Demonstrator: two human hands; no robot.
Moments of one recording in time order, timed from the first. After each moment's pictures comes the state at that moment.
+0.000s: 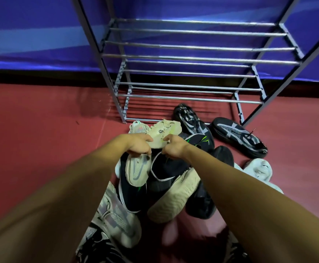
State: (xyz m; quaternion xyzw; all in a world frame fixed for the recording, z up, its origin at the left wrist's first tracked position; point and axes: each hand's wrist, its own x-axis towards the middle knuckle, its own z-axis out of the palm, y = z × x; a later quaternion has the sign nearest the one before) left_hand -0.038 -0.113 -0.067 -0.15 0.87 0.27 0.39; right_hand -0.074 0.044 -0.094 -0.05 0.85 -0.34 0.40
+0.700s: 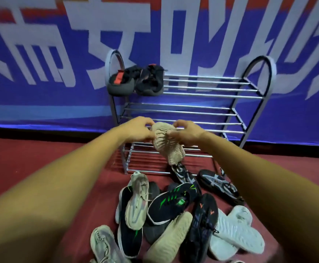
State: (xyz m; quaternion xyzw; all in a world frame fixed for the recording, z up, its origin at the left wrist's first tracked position) left_hand -0.028 -0.100 0.180 -0.04 0.94 0.33 0.01; right_hand -0.099 0.088 0.155 -0.20 0.86 -0.44 0.17
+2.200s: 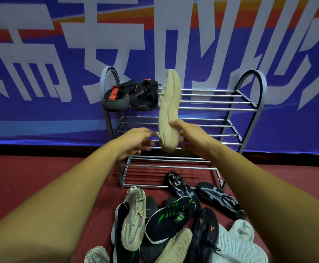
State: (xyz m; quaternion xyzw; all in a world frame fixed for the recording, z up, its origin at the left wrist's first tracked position) left_hand -0.033 -0.089 0.188 -0.17 0.78 0.60 0.06; right_hand -0.096 0.101 0.191 -0.13 0.74 -0.62 0.22
